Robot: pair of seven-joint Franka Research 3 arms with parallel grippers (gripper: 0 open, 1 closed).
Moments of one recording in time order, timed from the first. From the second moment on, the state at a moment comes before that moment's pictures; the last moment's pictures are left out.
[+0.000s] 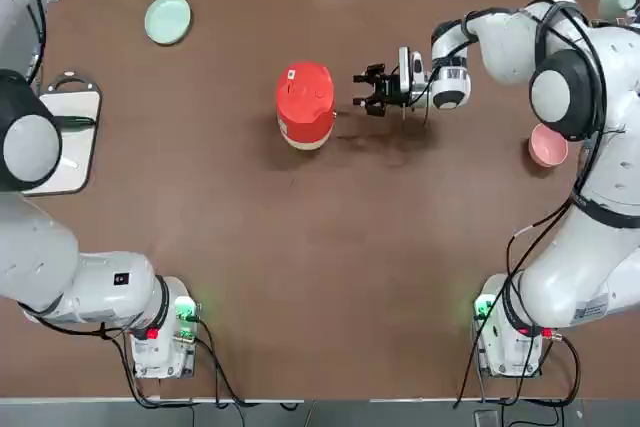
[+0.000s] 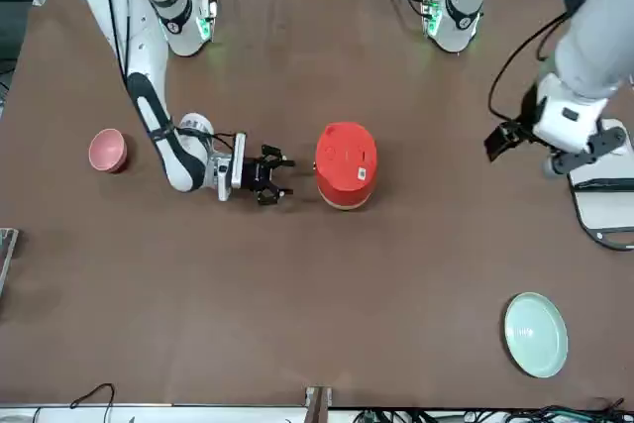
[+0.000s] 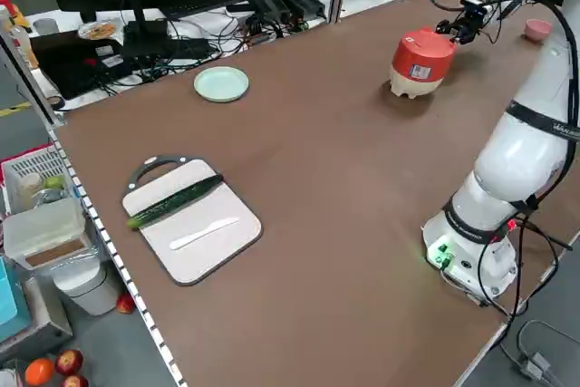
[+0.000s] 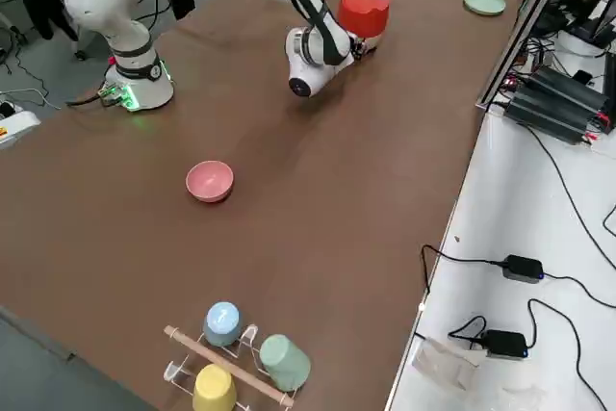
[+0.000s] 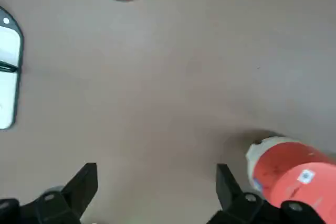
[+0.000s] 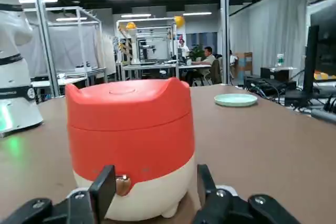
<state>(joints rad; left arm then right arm) 0.06 0.12 -0.25 -1.49 0.05 1.56 -0.47 0.20 0.64 0.21 -2.08 1.91 1.93 -2.72</state>
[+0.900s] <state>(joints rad) 0.00 0.11 -0.09 -1.56 0.02 1.63 -0.19 0.28 0.66 0.21 -2.13 2.00 1.95 -2.73</state>
